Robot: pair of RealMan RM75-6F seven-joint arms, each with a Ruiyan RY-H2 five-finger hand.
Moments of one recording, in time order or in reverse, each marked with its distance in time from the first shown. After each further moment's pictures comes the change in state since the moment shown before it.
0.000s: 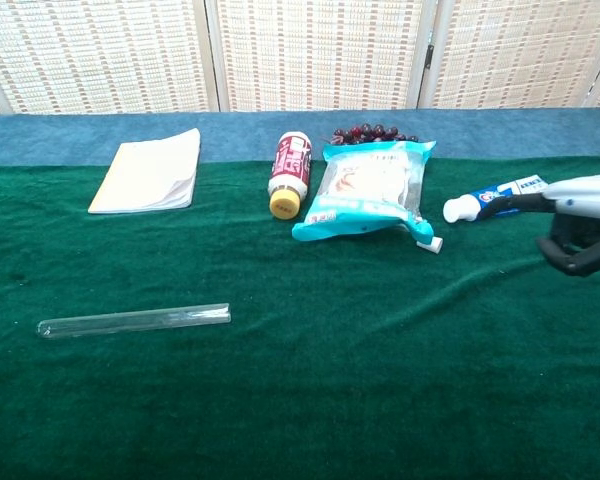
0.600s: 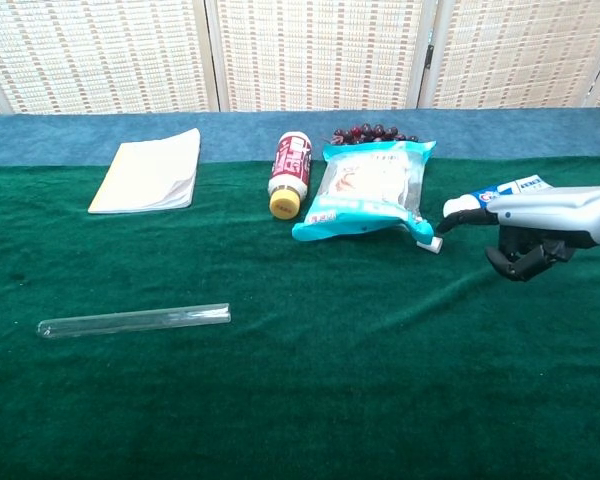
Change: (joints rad) left arm 0.000 -0.009 0.004 0.010 -0.015 -0.016 -0.004; right arm 0.140 -0.115 -0.020 0.114 0.145 -0.079 -0.049
